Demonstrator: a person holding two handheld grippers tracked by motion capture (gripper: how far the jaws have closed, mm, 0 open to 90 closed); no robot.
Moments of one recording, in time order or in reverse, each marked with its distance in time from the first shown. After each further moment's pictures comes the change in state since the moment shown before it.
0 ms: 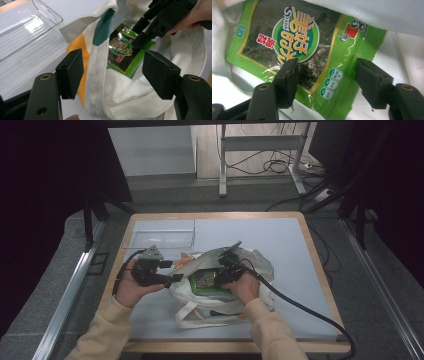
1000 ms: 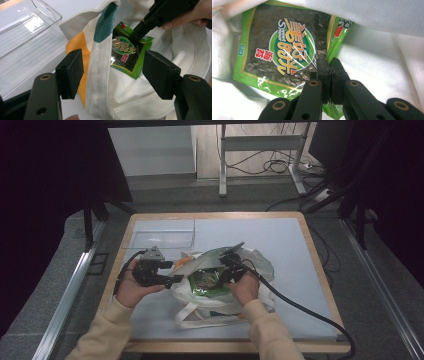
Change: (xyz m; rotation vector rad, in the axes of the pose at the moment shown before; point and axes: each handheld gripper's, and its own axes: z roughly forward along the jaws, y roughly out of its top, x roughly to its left) left arm 0.000 -0.001 0.004 0.012 0.003 0.011; right arm -0.002 -0.003 -0.002 -0.048 0.041 0.039
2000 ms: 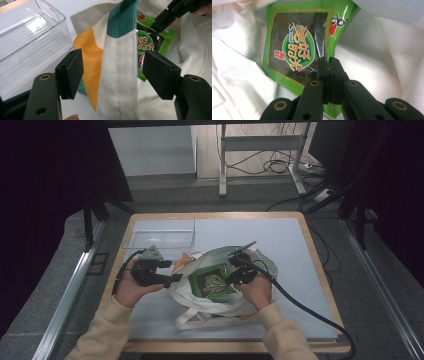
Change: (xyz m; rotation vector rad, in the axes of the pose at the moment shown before) left arm 0.002 -0.001 -0.002 -0.009 0.010 -0.002; right arm -0.007 -0.018 -0.044 -0.038 0.082 -0.040
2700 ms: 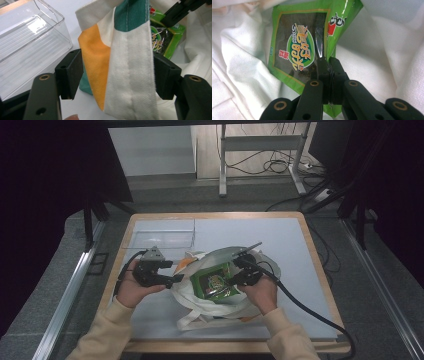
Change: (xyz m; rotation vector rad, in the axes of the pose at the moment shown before) left arm -0.003 0.000 0.004 0.009 0.013 0.016; right arm 0.001 -0.010 -0.017 -0.032 -0.007 -0.015
